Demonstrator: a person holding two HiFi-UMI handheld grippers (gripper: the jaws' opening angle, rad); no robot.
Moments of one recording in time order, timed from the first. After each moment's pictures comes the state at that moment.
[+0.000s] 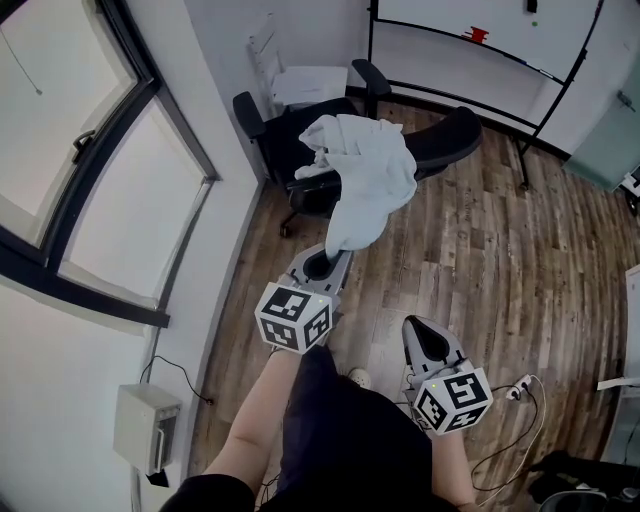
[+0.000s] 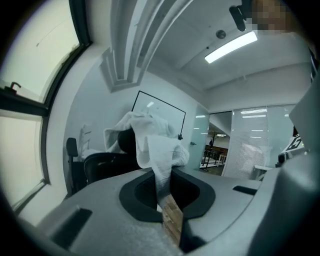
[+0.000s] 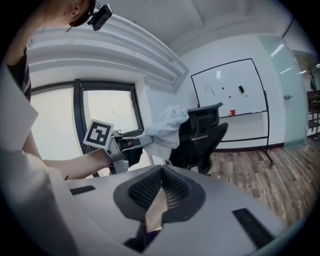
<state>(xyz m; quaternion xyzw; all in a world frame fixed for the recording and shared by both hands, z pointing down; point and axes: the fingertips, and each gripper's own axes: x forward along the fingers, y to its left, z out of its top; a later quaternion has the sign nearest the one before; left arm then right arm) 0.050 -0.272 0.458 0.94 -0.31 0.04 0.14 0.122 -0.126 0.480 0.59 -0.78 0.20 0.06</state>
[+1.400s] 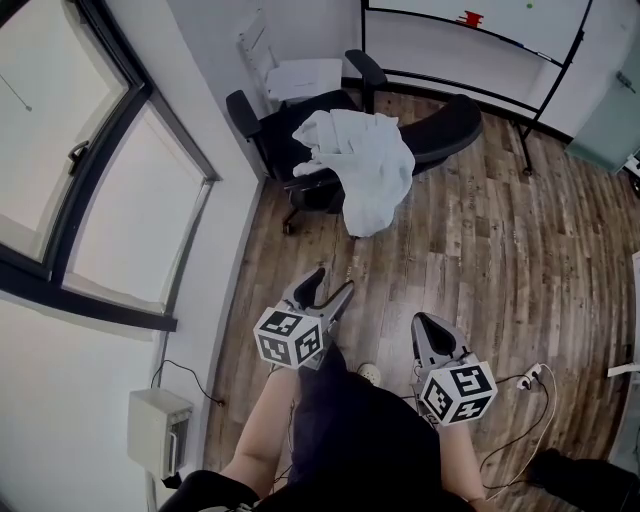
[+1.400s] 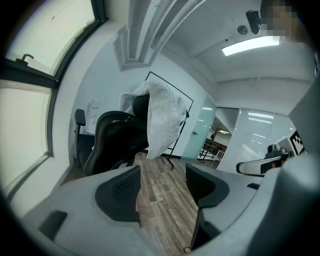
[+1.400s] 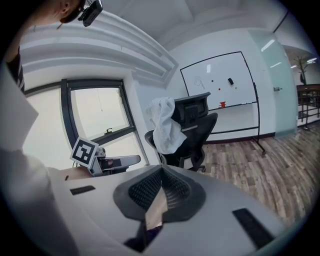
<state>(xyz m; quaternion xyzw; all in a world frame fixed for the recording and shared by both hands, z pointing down) 0.024 -0.246 0.549 0.92 -0.30 0.10 0.24 0.143 -0.131 0.513 0.62 -0.74 0.25 0.07</state>
